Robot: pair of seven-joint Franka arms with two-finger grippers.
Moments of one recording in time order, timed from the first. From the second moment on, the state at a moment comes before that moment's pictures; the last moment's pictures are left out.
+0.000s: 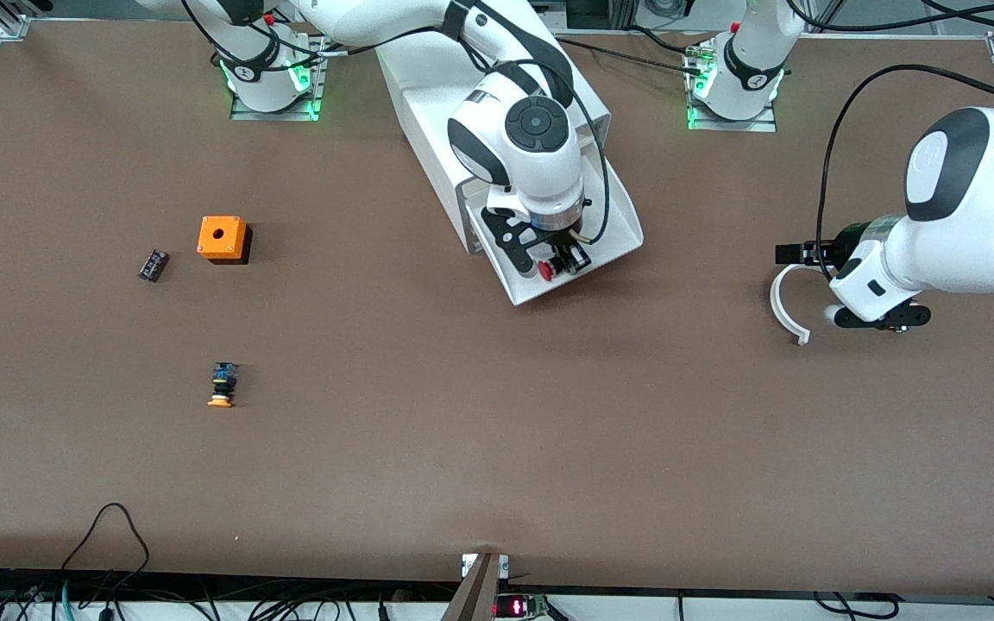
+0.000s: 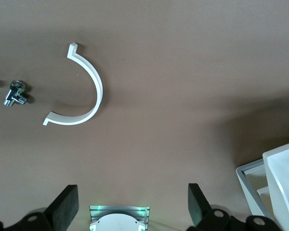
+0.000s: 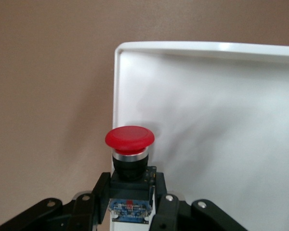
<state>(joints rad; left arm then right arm) 0.07 0.25 -0.15 -1.67 -0.05 1.52 -0.13 0.84 0.82 0.07 -1.04 0.05 2.03 1.89</state>
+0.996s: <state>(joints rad) -0.08 0.43 -0.34 -1.66 -0.06 1.96 -0.73 0.58 0.73 0.07 -0.97 0.15 1.80 1.31</state>
